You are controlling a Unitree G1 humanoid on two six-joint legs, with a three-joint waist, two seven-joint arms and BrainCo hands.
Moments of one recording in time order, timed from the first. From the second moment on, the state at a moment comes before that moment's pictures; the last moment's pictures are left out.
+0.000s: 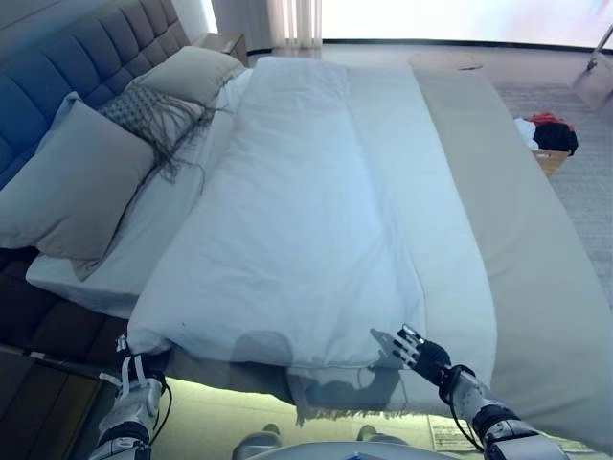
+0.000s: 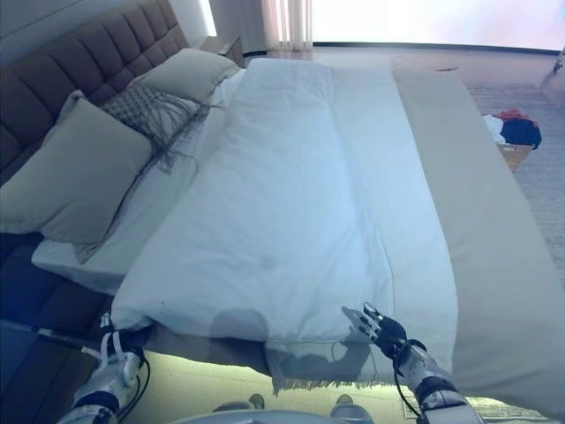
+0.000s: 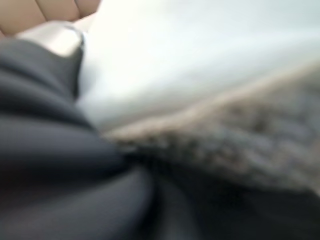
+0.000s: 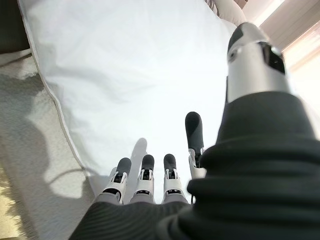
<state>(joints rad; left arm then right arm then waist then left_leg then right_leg) -0.12 0.36 0.42 1.09 -1.66 0.21 -0.34 -0.19 -0.34 0.08 1.12 0.82 0.10 0.38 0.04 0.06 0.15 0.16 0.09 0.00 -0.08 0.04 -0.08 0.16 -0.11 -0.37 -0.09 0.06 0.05</state>
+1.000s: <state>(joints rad) -0.23 0.38 0.38 1.12 -1.66 0.15 -0.26 -0.18 -0.40 -0.02 1.24 0.90 0.12 0.35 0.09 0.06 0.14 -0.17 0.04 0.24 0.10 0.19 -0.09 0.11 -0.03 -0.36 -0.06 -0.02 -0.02</state>
